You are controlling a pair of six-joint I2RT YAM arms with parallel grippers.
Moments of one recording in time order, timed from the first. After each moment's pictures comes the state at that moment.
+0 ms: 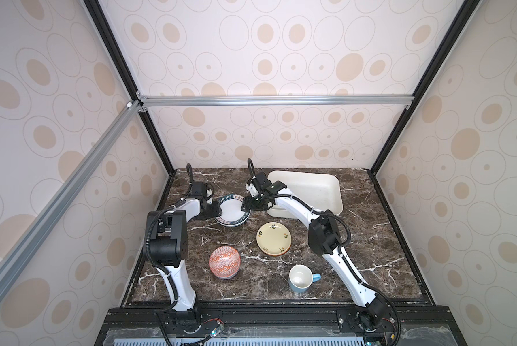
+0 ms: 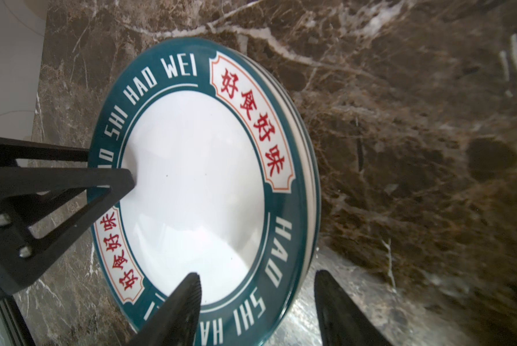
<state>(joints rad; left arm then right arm) 0.01 1.91 1.22 -0.40 0.19 -0.22 0.68 2.65 2.50 -0.84 -0.31 0.42</state>
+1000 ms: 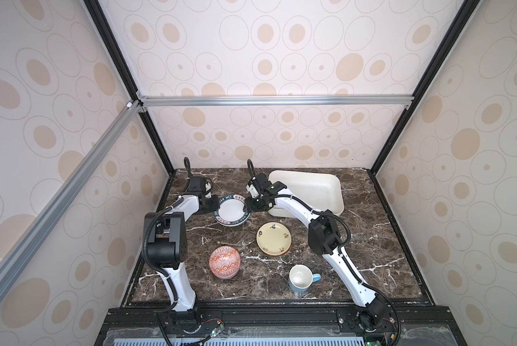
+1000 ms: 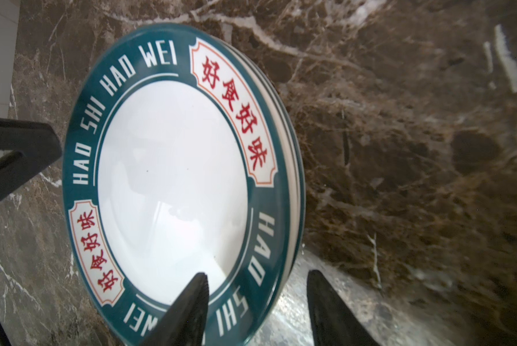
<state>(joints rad) 0.01 1.88 1.27 -0.40 0.21 -0.24 0.68 2.65 2.49 -0.86 -0.28 0.40</state>
